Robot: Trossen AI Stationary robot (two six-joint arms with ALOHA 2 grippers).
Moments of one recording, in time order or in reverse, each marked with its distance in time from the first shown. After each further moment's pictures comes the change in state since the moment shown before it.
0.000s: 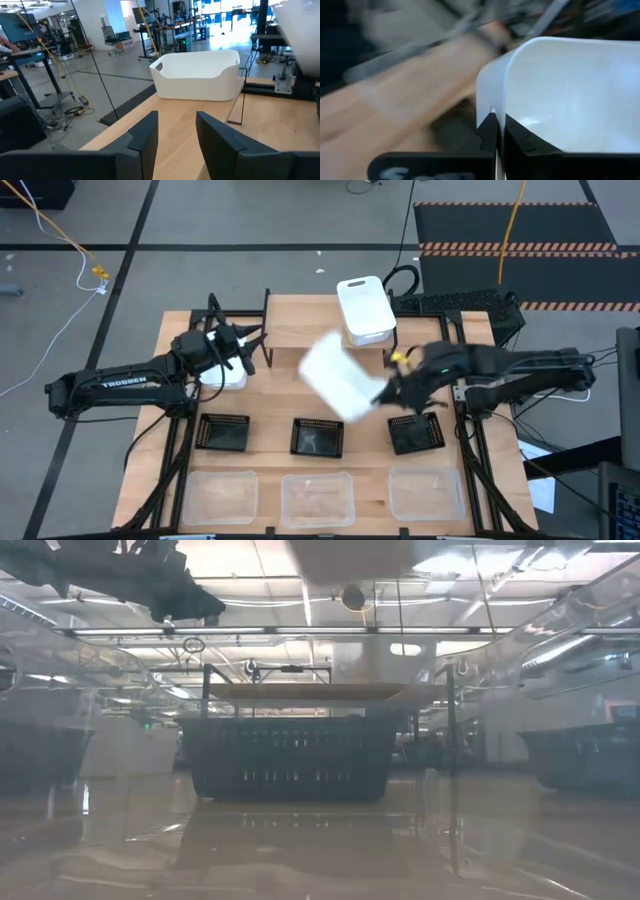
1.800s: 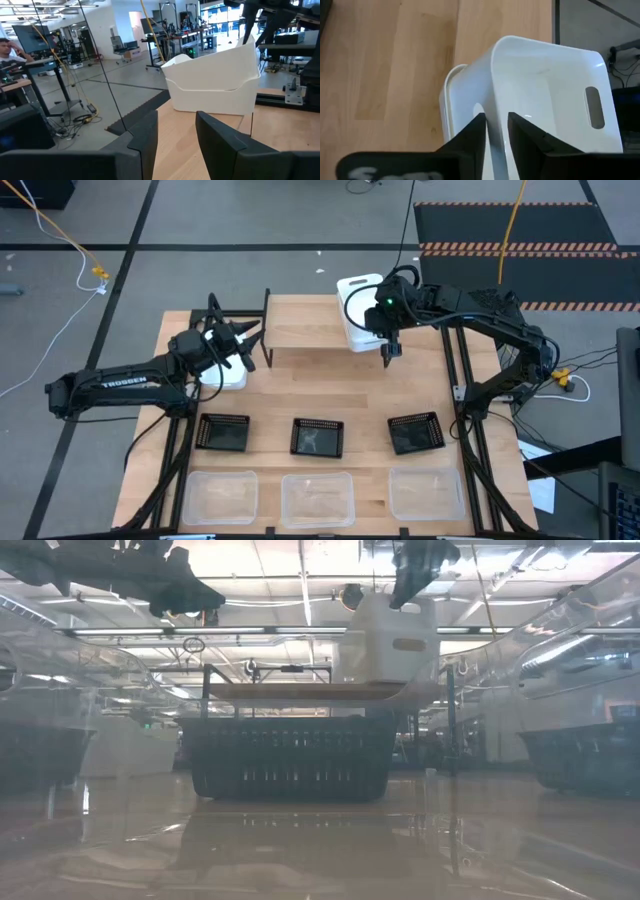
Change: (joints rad) left arm 0.001 0.000 0.000 0.058 -0.035 0.031; right arm -0.394 0.412 0.503 -0.607 0.359 0.042
